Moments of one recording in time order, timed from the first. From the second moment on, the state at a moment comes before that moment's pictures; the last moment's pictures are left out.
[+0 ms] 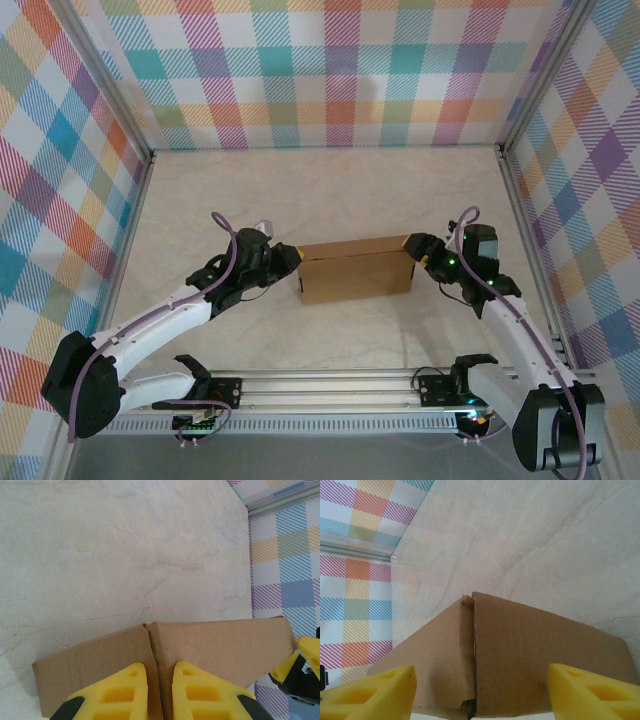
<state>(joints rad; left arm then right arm) -0.65 1.15 0.68 -0.16 0.09 -1.03 0.10 0.94 0.57 -0.26 -0.52 0.82</state>
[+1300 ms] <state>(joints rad) -0.66 1.15 0.79 -0.41 0.10 -0.98 0.24 1.10 1.01 -0.53 -0.66 -0.03</state>
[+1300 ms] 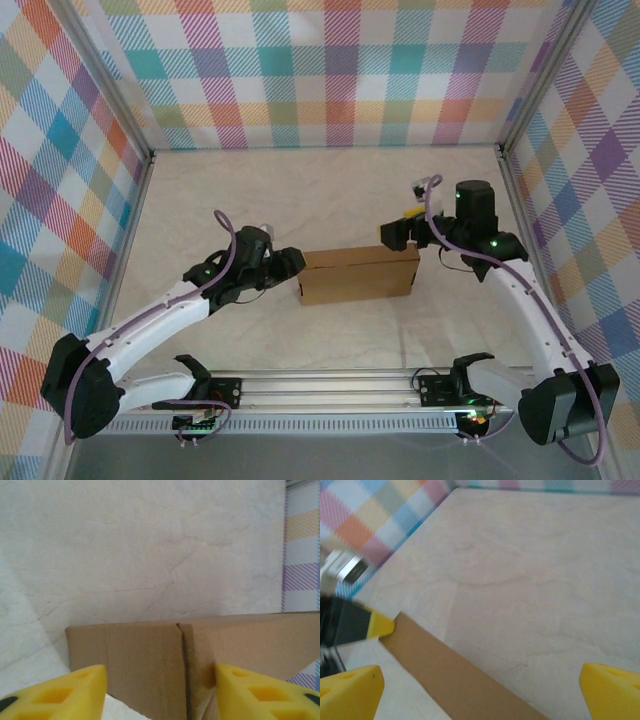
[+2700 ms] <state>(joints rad) -0.40 1.29 1.04 -0.71 0.14 -0.78 0.49 1.61 1.40 -0.94 -0.62 -0.89</state>
